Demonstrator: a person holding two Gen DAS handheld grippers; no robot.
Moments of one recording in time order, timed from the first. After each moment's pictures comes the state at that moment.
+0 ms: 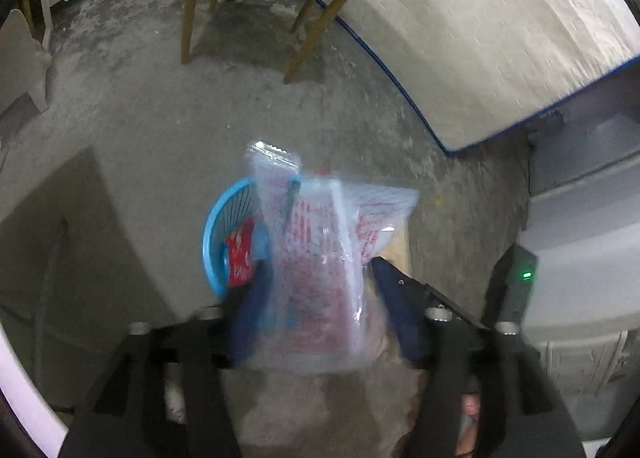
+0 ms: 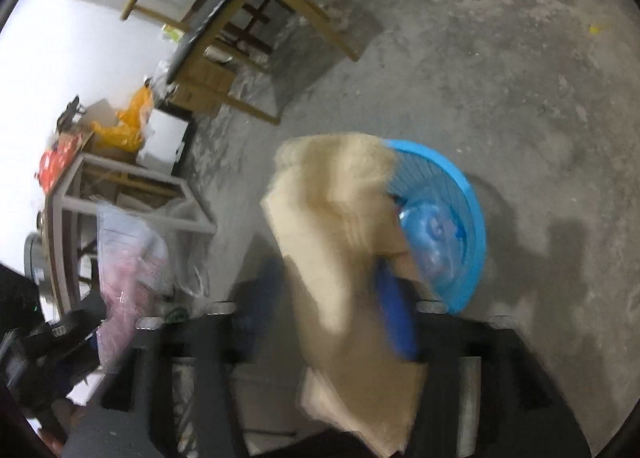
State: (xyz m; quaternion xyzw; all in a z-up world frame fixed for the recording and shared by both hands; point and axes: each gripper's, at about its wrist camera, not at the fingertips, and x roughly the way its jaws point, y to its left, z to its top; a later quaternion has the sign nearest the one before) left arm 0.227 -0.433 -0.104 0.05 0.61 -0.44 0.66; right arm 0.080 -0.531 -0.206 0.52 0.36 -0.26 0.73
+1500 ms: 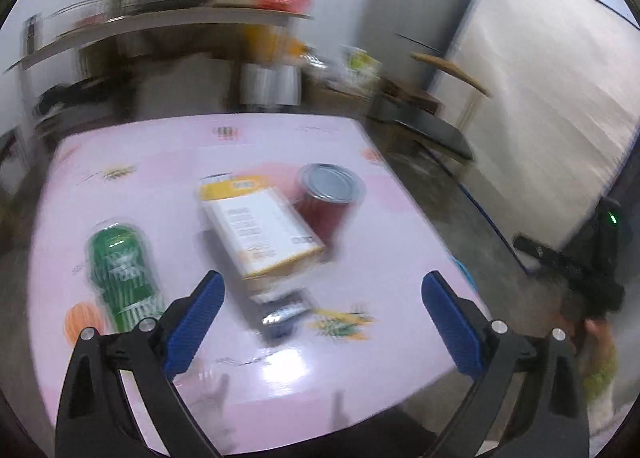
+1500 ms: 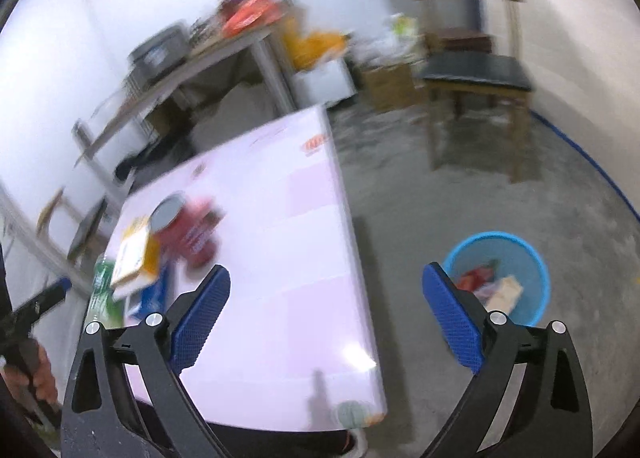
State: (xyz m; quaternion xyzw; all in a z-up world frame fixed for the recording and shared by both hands) left arm 0.139 0.049 0.038 -0.03 0.39 -0.23 0.89; right arm 0.104 -0.247 -0.018 0.17 0.38 -0.06 0.91
